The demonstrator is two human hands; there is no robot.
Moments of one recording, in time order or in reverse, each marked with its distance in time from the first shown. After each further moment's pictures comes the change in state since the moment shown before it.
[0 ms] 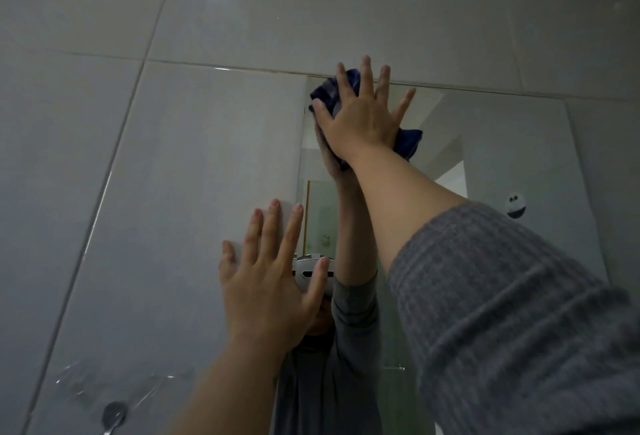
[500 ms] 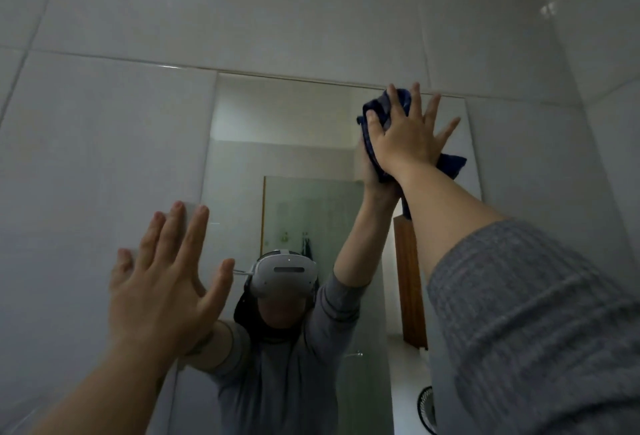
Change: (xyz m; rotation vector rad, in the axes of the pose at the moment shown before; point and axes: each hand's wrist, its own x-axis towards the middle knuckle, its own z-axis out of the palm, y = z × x) left_hand 0.000 0.005 -0.009 0.058 -0.057 -0.036; right_hand -0.015 0.182 -0.015 -0.047 -0.042 0.242
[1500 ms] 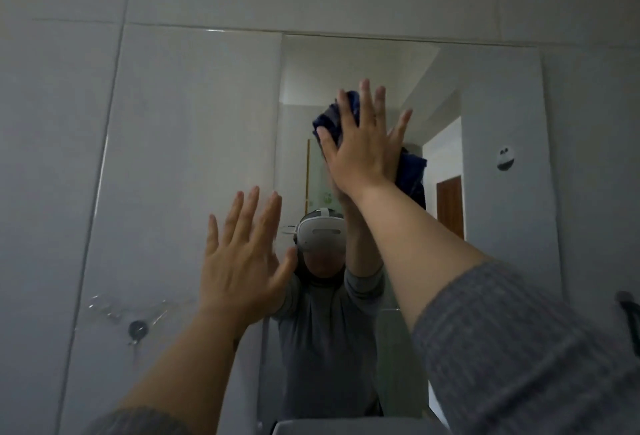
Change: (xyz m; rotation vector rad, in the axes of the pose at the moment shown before) left_hand -0.043 -0.012 -0.009 -0.080 -0.048 0.129; right_hand -0.115 -0.111 0.013 0.016 -0.022 -0.276
